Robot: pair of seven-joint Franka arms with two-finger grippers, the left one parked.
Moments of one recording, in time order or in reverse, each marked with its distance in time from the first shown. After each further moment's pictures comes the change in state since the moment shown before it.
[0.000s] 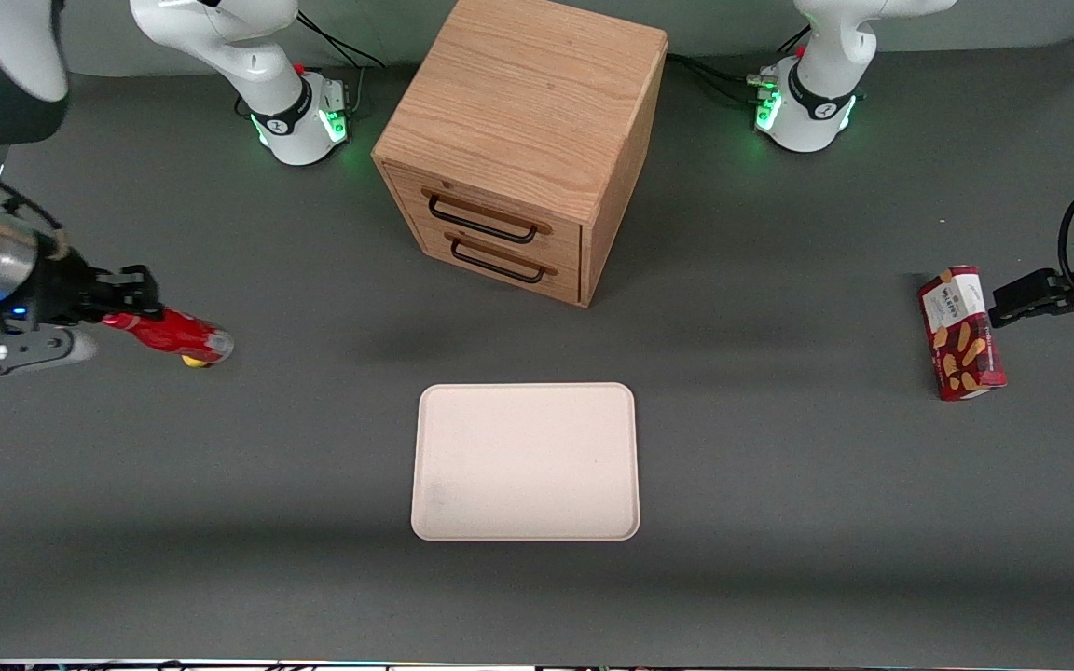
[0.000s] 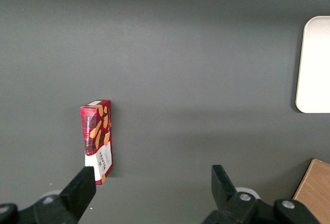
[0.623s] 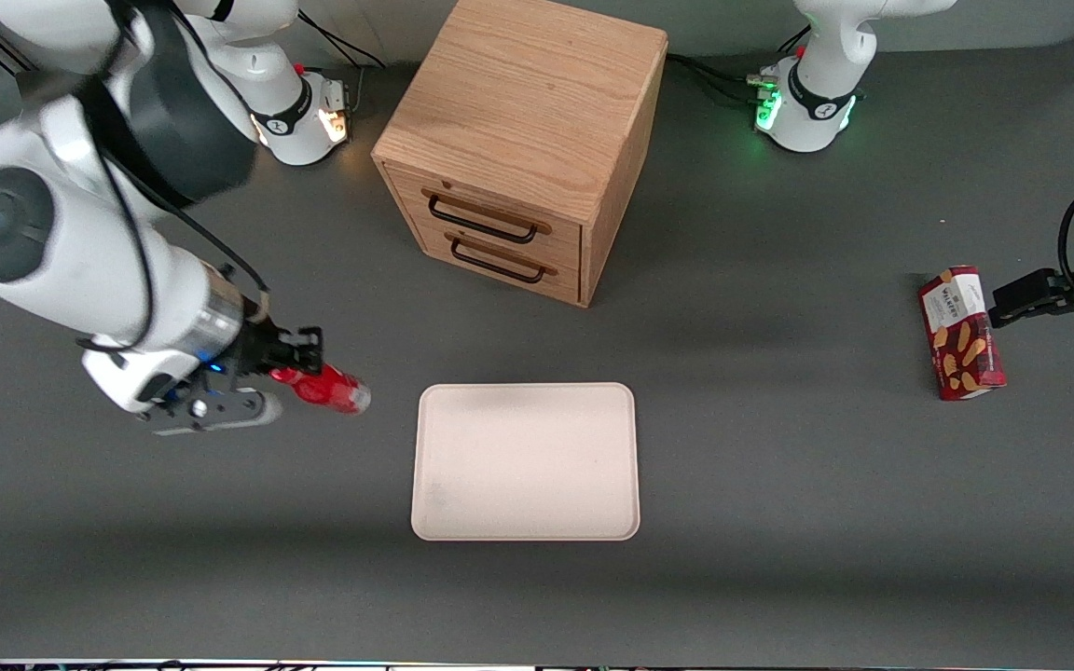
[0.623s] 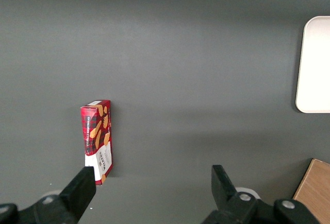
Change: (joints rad) arm 0.009 0.245 0.266 0.127 -0.122 0.210 0.296
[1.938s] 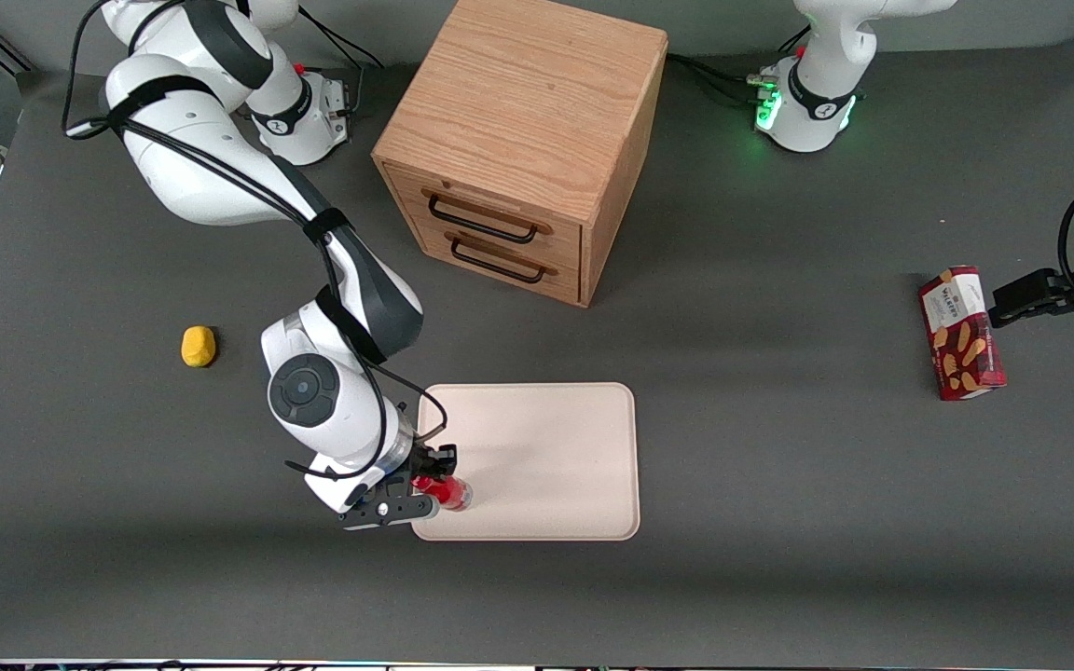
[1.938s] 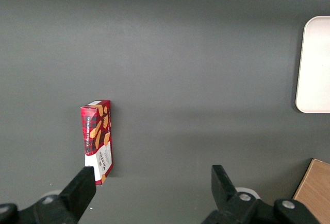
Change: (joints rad) arm 0.055 0.376 0.048 0.006 -0.172 0.487 0.075
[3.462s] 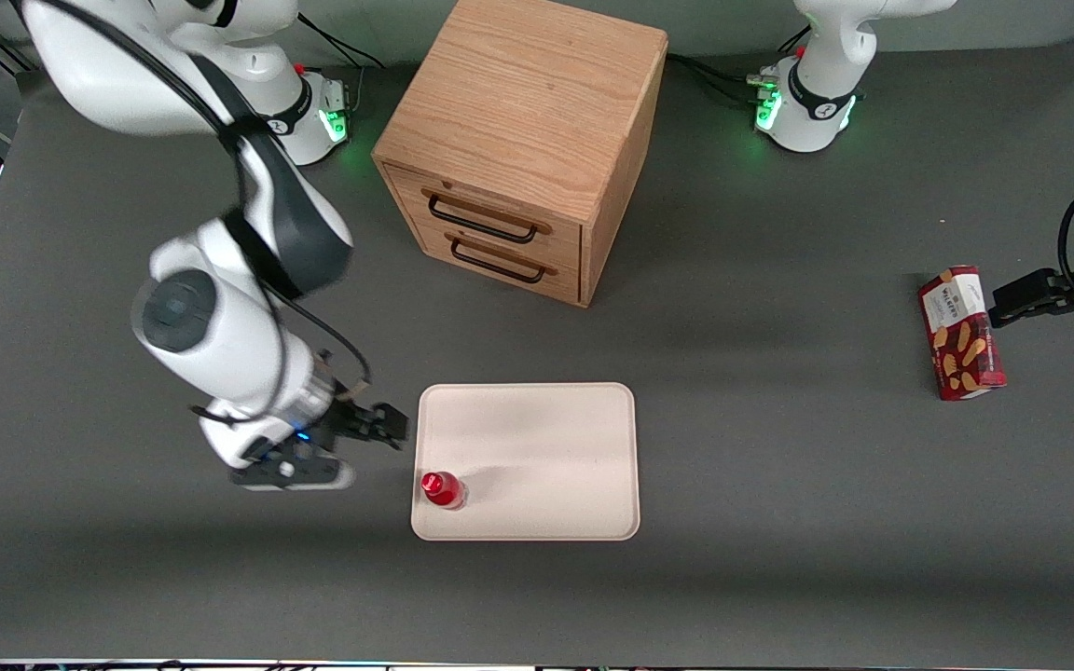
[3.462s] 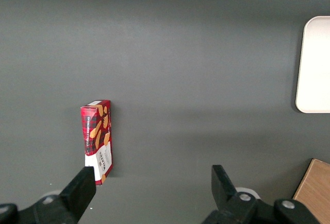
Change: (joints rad) arm -0.073 -0.447 -0.113 -0.330 0.225 -0.090 -0.013
